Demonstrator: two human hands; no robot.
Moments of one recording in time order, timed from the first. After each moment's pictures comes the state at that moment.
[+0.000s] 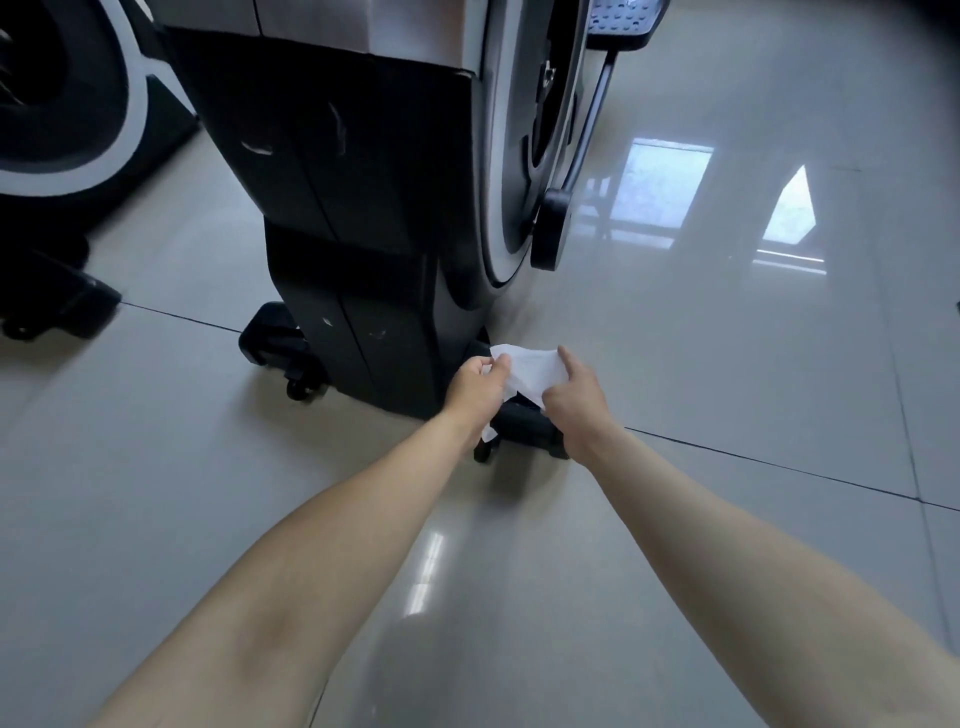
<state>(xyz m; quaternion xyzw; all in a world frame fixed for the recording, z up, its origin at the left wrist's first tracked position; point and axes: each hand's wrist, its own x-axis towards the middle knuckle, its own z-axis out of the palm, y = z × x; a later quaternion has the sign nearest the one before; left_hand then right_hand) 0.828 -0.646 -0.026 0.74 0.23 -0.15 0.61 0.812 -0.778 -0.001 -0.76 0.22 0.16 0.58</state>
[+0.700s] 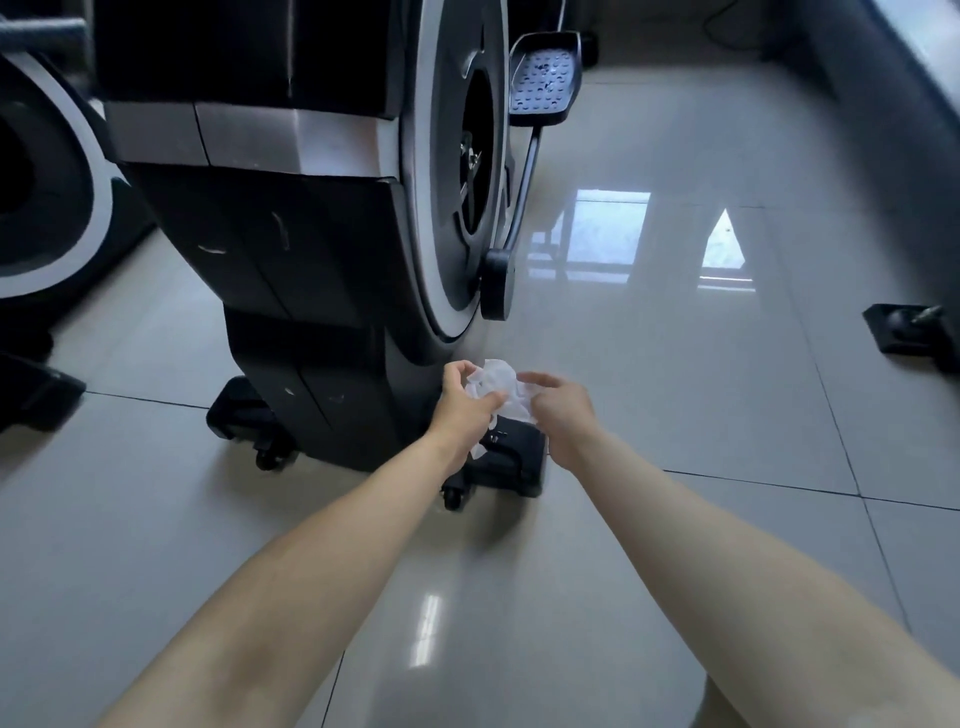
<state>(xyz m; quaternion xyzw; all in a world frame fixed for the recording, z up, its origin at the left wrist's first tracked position) 0.841 -0.682 0.021 0.76 0.15 -0.14 0.61 0.832 -0.816 0.029 -0.65 0.28 0.13 0.70</state>
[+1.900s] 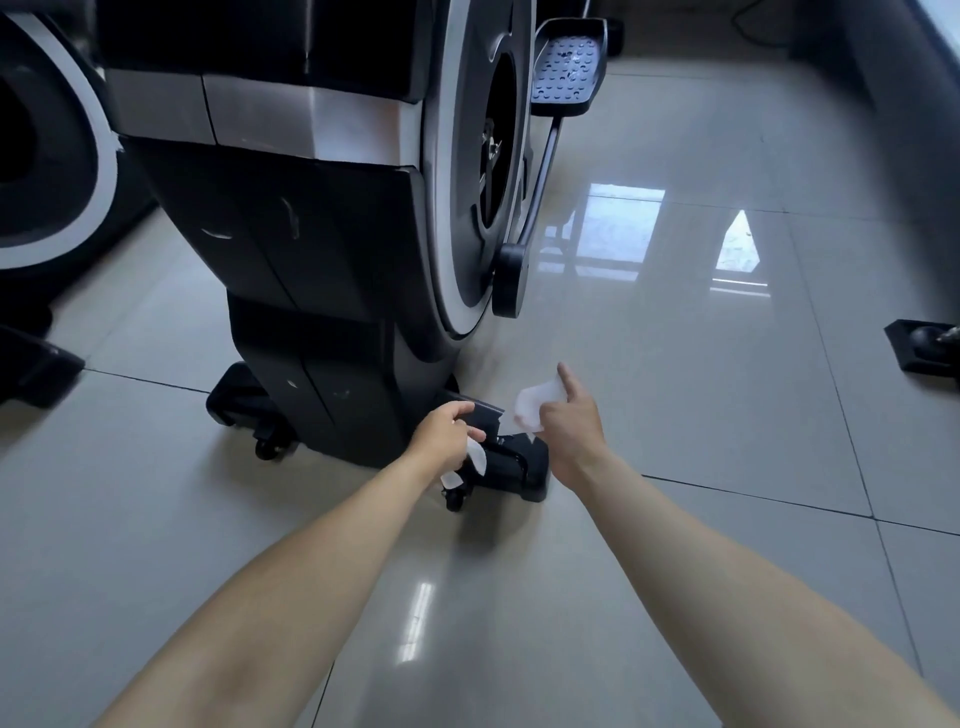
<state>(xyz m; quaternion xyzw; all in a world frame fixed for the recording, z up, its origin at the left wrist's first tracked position) 0.840 -0.641 -0.011 0.82 0.16 -0.22 0.51 0.830 -0.812 0.013 -0.64 0.27 0.10 0.71</state>
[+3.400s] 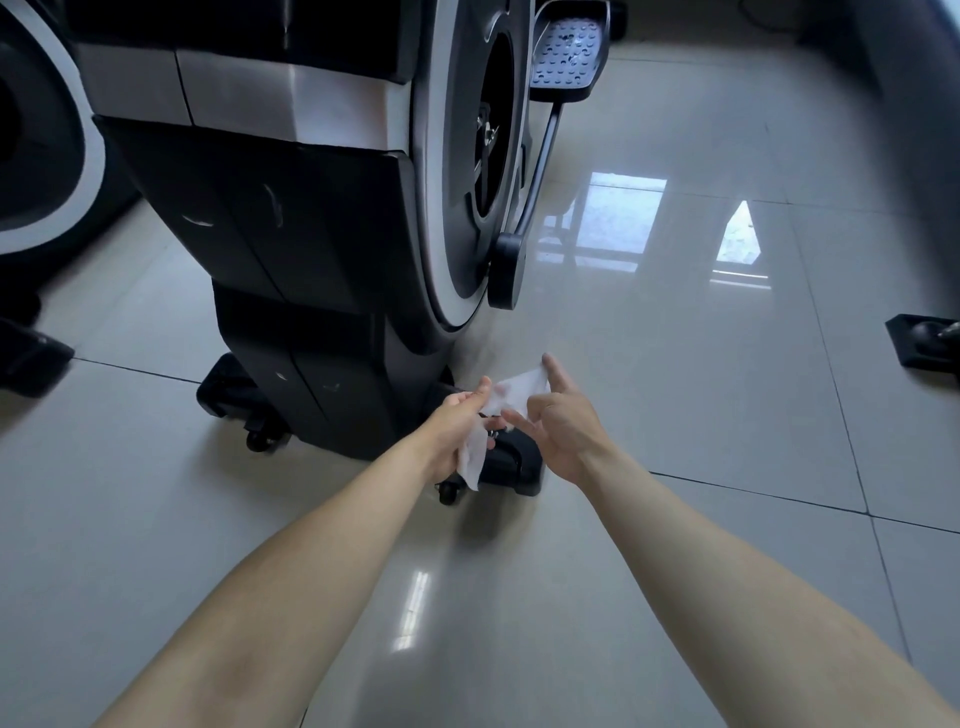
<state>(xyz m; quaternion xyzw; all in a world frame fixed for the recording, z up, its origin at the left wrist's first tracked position) 0.840 -0.664 0.012 0.64 0.20 -0.32 0.68 0.823 -0.819 0.043 -0.54 0.22 0.18 0.79</state>
